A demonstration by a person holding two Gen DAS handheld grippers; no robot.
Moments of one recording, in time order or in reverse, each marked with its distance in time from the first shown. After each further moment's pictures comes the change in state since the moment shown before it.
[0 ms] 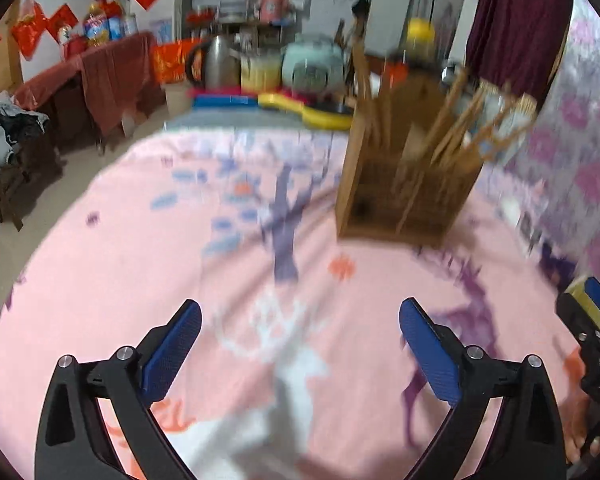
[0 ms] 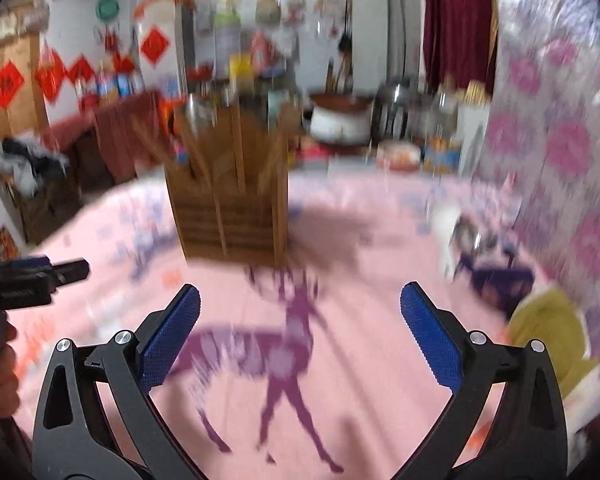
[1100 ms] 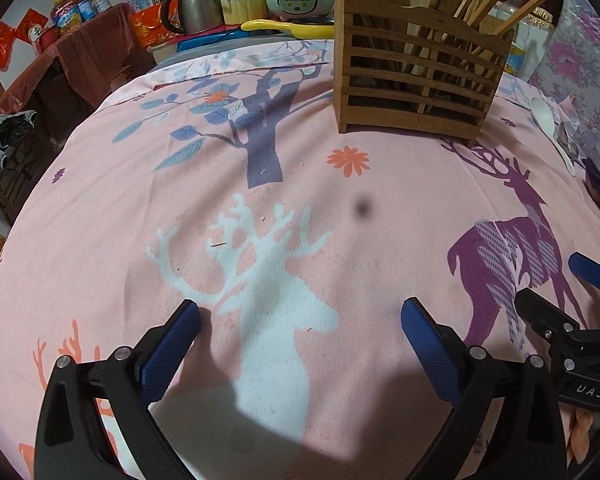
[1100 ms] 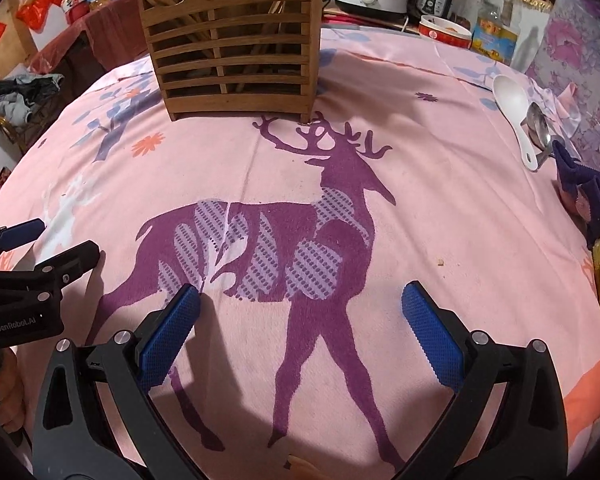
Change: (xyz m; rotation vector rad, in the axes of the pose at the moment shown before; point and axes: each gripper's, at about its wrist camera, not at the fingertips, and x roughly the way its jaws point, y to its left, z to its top) left arm 0.067 -0.020 -0.035 0.096 0.204 0.074; right arm 0.090 0.023 -0.046 -0.023 0.407 0.055
